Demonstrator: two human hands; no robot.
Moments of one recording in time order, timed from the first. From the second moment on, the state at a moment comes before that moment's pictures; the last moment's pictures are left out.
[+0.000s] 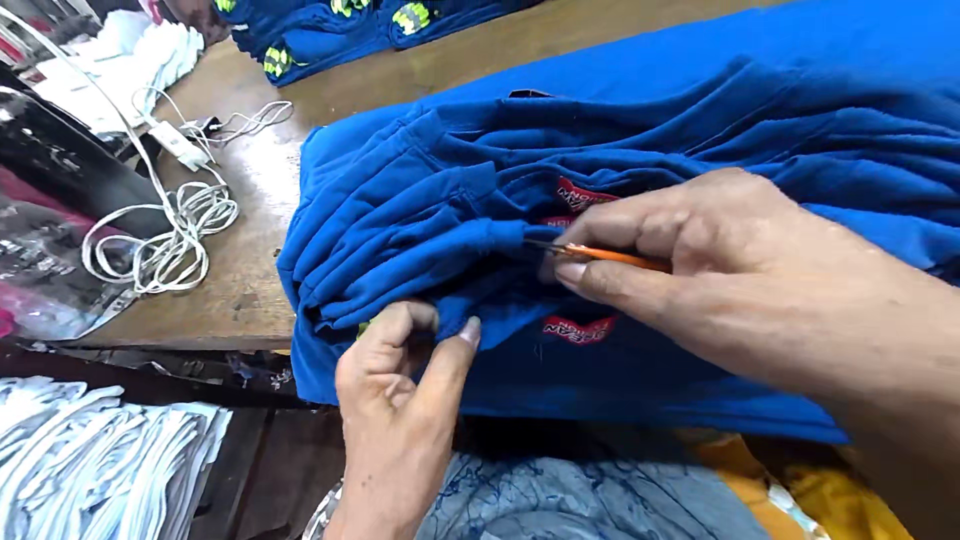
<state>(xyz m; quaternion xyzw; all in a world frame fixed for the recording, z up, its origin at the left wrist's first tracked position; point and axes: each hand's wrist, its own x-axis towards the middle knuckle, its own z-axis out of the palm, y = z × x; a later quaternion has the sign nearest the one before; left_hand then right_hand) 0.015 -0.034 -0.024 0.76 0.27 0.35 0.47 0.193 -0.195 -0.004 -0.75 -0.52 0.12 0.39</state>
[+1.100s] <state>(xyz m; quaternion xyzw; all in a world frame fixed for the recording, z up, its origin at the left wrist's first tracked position) 0.030 -0.053 -0.052 0.73 0.10 0.44 0.52 0.209 -0.221 -0.017 -0.69 -0.58 0.12 0.42</state>
